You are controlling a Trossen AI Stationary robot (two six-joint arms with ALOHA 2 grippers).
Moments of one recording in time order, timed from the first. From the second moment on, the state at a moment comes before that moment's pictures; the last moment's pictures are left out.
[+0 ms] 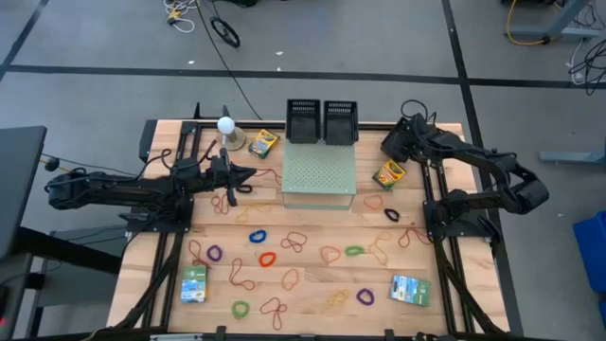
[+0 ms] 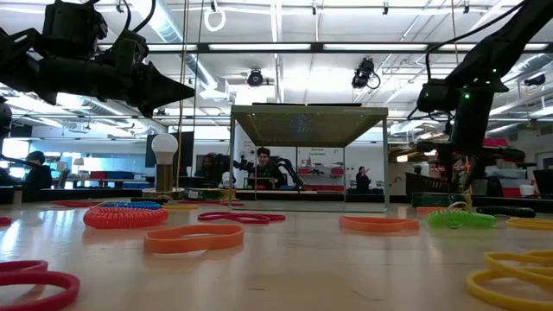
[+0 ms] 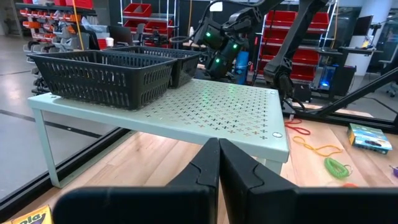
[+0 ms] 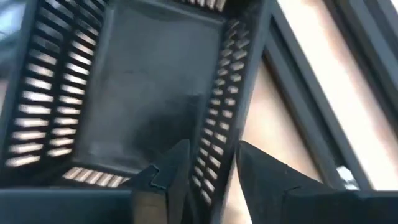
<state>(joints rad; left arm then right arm) 0.29 0.79 0.07 0.75 -0.02 -0.03 -1.03 1.23 0.58 -0.51 0.21 0.92</state>
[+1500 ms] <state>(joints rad) 0.29 0.79 0.07 0.75 -0.02 -0.03 -0.33 0.80 1.11 -0.81 0.66 0.49</state>
